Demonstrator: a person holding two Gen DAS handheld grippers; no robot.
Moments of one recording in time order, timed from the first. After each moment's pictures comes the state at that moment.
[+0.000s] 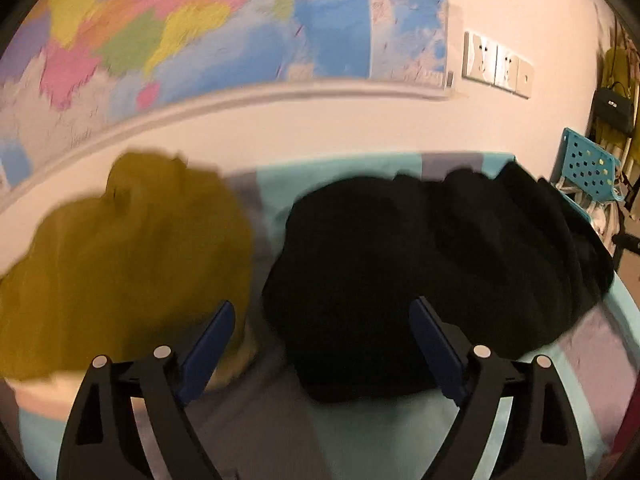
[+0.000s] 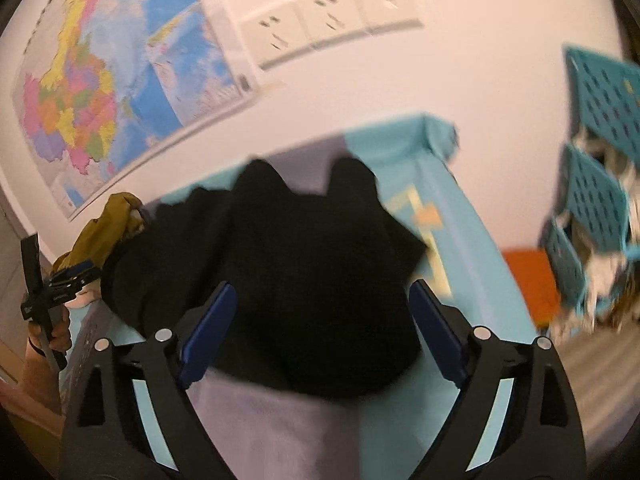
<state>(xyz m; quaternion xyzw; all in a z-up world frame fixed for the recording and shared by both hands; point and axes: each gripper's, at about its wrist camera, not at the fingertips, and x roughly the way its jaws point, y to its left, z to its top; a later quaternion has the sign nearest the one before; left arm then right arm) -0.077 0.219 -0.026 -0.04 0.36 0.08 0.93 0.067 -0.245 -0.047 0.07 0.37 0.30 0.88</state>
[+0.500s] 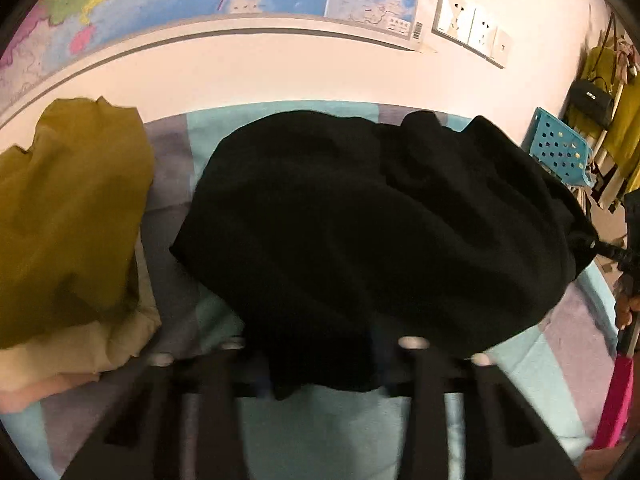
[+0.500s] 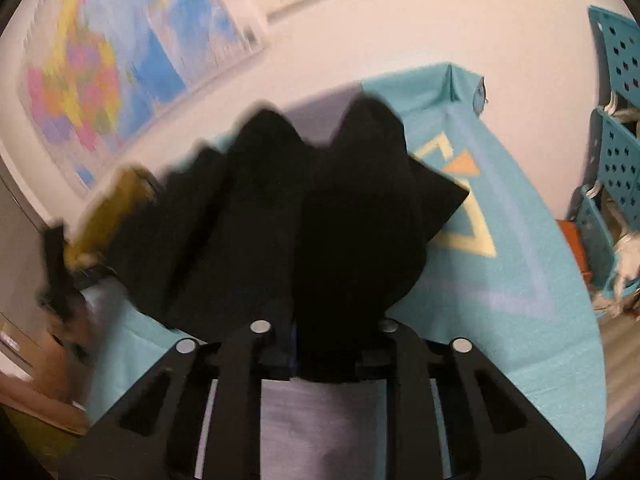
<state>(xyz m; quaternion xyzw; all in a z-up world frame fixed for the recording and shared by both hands) -0.047 0.197 -0.059 -0.08 0.41 0.00 0.91 0.081 -0.232 -0.065 0.09 0.40 0.36 0.84</state>
